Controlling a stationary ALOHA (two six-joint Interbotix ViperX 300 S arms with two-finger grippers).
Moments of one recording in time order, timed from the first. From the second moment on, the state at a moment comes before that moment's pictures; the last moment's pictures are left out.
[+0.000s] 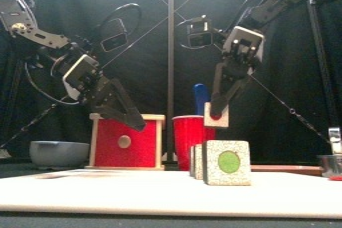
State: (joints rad) left arm -0.12 0.01 0.93 -0.66 -0.51 0.58; right arm -0.03 -0.11 0.62 -0.14 0.44 0.30
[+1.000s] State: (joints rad) left arm -0.12 0.03 0.92 -0.67 -0.51 0.58; right arm -0.43 -0.12 0.83 -0.19 0.39 0.29
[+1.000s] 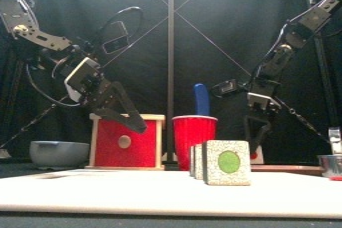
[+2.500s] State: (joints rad) left arm -0.11 0.03 0.91 -0.67 -0.50 0.58; right arm 0.04 0.06 0.58 -0.04 0.31 0.29
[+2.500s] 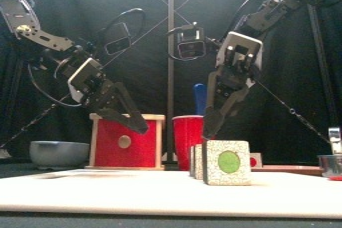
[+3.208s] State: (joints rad) left arm -0.11 0.04 0.91 -0.68 -0.50 0.58; right arm 0.04 0.16 0.54 -0.04 0.31 0.29
